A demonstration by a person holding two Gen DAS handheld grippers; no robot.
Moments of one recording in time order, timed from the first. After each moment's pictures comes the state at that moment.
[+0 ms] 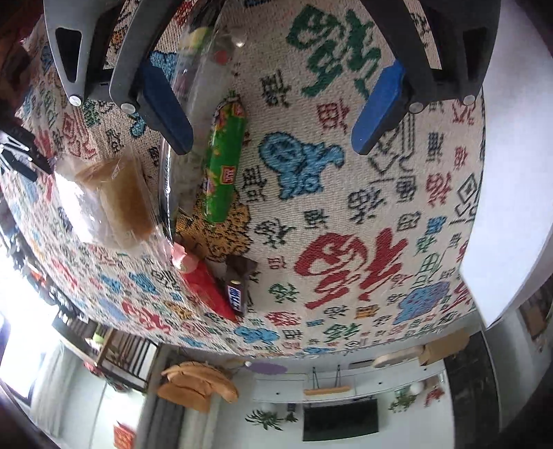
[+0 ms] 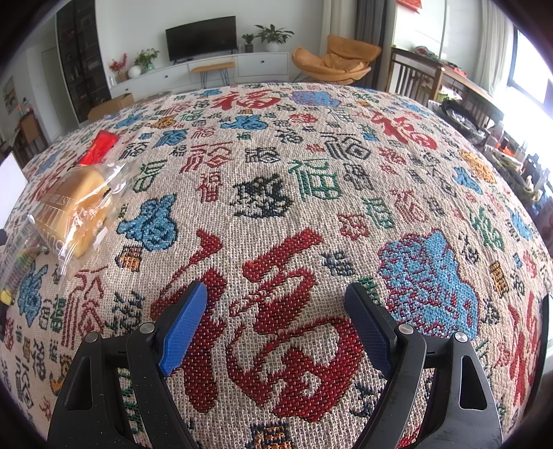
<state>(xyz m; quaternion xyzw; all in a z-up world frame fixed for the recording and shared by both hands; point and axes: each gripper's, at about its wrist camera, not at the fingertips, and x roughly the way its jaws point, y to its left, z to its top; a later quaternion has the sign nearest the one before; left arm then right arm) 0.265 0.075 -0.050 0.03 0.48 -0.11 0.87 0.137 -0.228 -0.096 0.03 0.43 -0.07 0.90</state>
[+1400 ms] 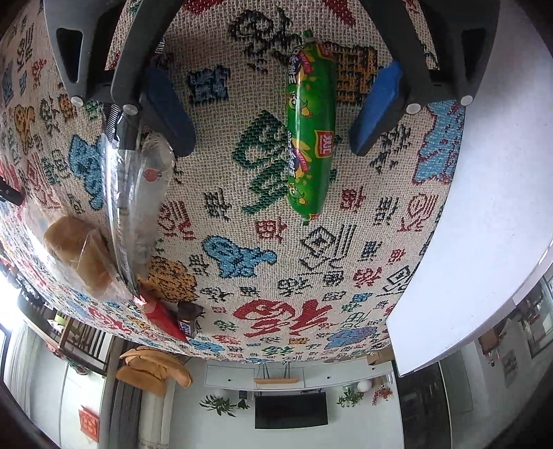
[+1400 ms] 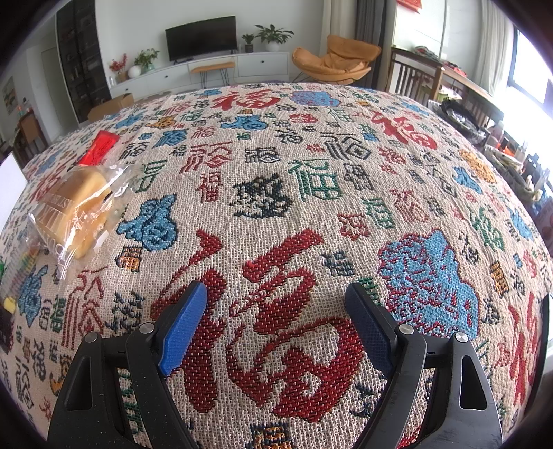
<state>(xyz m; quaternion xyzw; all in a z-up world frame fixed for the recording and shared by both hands) 0.183 0.117 -0.079 0.00 0.45 -0.01 0.89 0.137 -0.228 -0.096 0.03 0.43 -0.07 0.90</state>
